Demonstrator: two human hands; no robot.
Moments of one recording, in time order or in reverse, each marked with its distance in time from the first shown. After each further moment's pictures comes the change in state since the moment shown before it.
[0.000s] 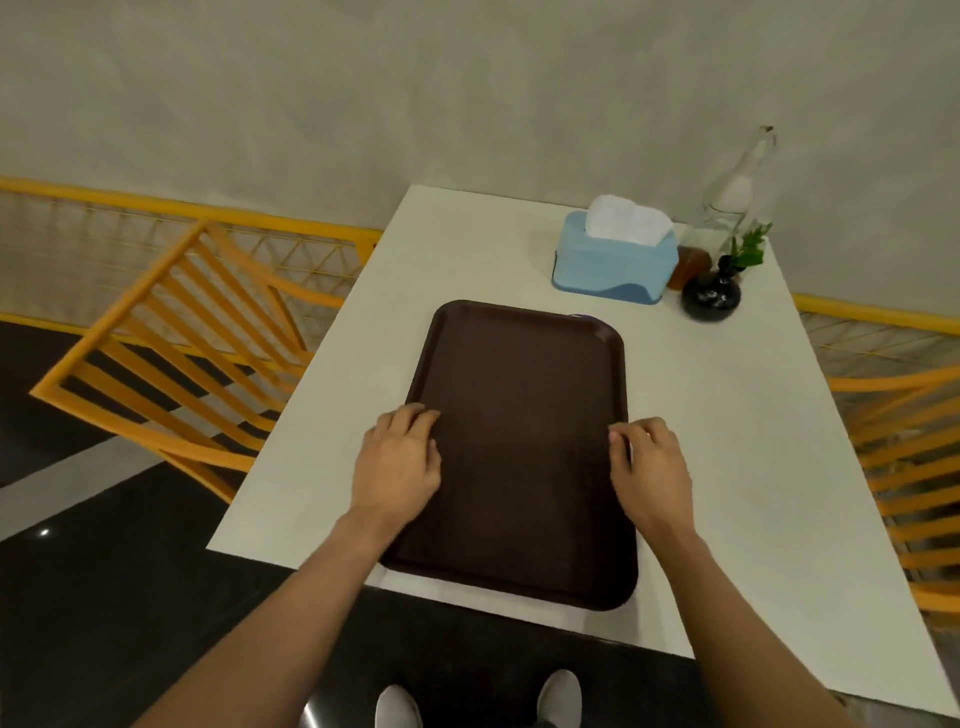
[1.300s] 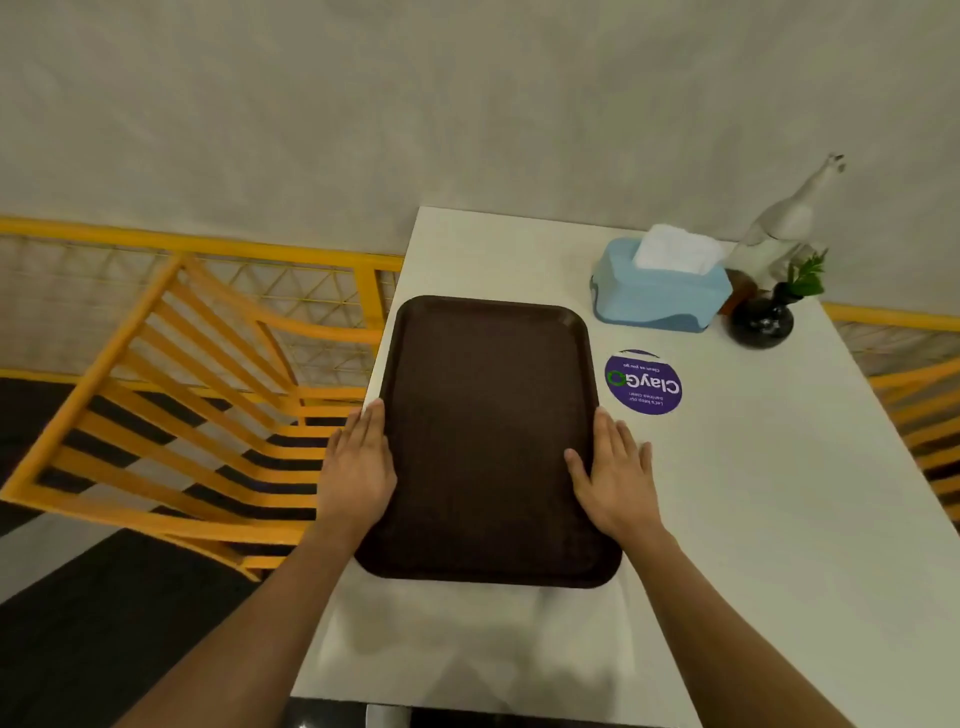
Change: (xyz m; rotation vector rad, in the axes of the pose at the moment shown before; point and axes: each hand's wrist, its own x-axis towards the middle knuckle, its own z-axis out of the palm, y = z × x) left_hand 0.112 -0.163 0.001 -0.061 -0.080 -0.095; right_hand 0.059 -0.121 0.094 -0.154 -0.276 0.118
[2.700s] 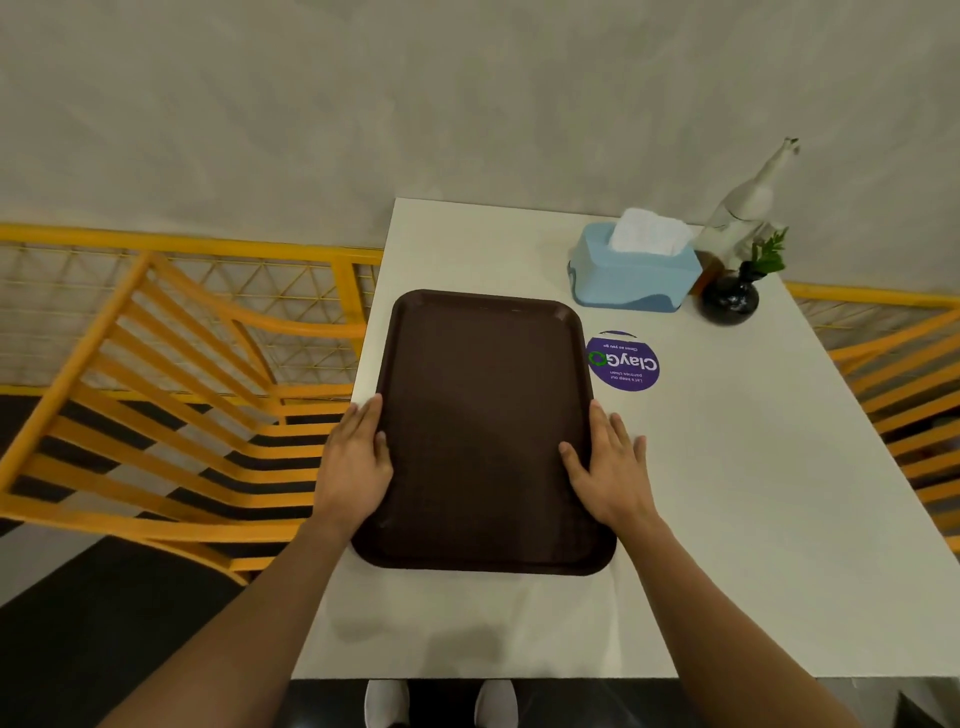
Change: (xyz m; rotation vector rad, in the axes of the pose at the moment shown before) left_hand -0.009 -0.003 0.000 -0.258 0.006 0.020; right_hand -0.025 0.001 -0.004 0.048 -0.007 0.065
